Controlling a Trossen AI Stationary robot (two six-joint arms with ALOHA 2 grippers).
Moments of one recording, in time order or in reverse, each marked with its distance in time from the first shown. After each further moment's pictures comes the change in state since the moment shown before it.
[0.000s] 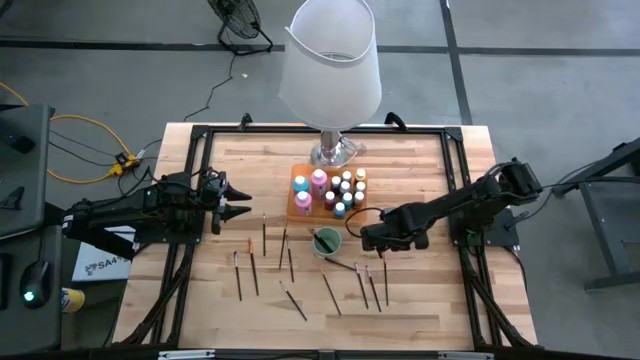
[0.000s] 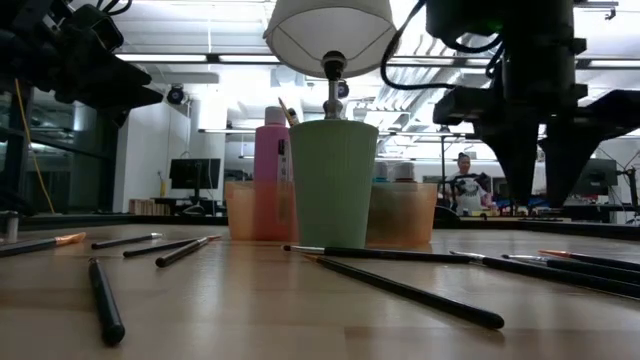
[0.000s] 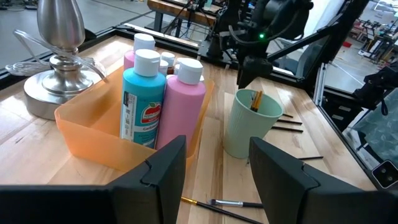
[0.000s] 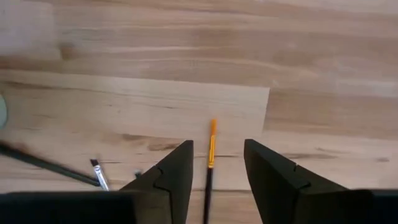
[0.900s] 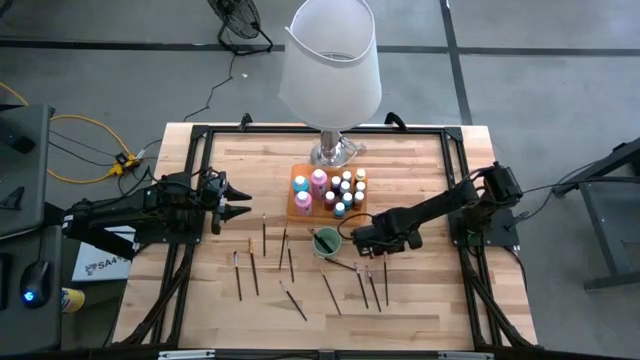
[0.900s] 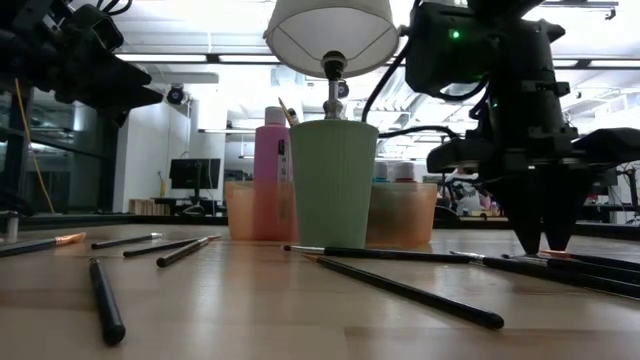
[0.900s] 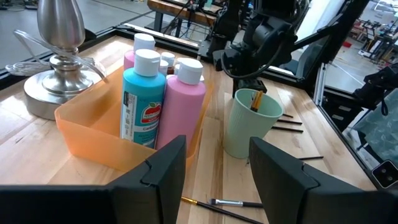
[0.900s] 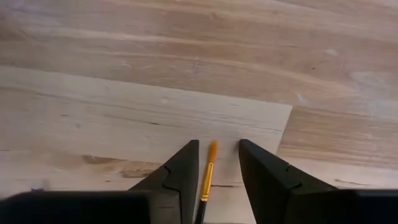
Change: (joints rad) left arm 0.000 0.000 0.000 0.000 0.000 0.000; right arm -0.035 0.162 0.001 0.078 -0.084 -0.118
